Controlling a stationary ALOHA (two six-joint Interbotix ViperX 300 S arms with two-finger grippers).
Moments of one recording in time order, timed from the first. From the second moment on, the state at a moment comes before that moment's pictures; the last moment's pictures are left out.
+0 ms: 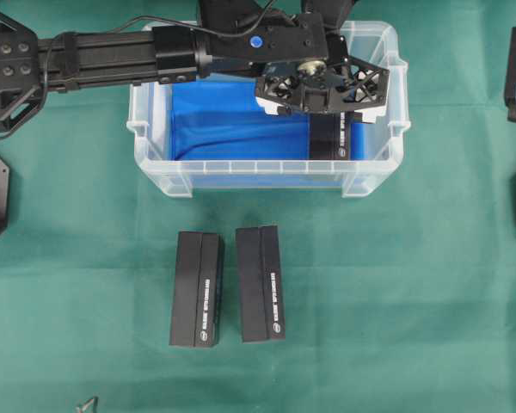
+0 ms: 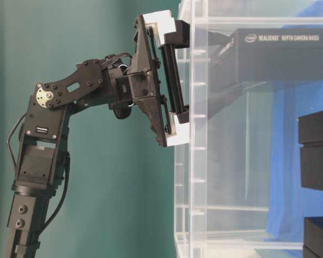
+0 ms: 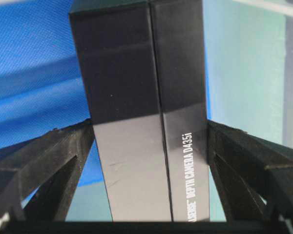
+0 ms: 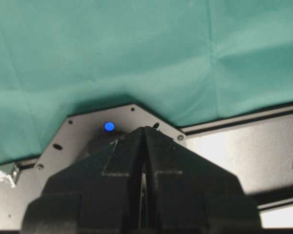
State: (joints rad) left arm 0.18 0.57 -0.45 0.09 1.16 -1.27; right arm -0.05 -0.67 0.49 -0.13 1.59 0.25
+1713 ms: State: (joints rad) left arm 0.17 0.53 -0.49 0.05 1.15 -1.33; right arm -0.05 -0.67 0.49 -0.13 1.59 0.25
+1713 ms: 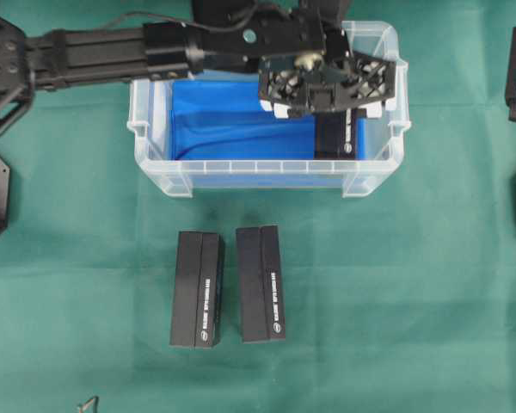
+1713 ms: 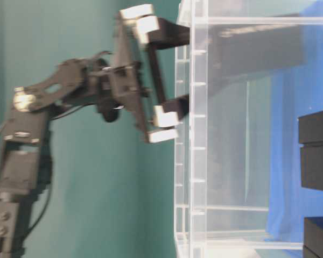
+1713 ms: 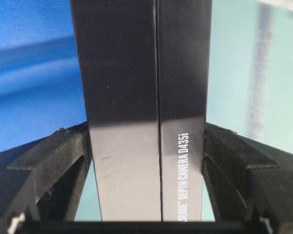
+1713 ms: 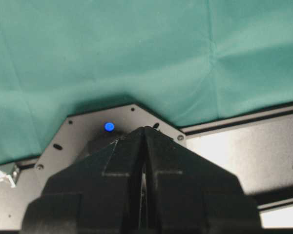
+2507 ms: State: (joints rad) left arm 0.17 0.52 -0.93 0.05 1.51 -1.32; right arm -0.05 -0.67 0.49 -0.13 1.59 0.25
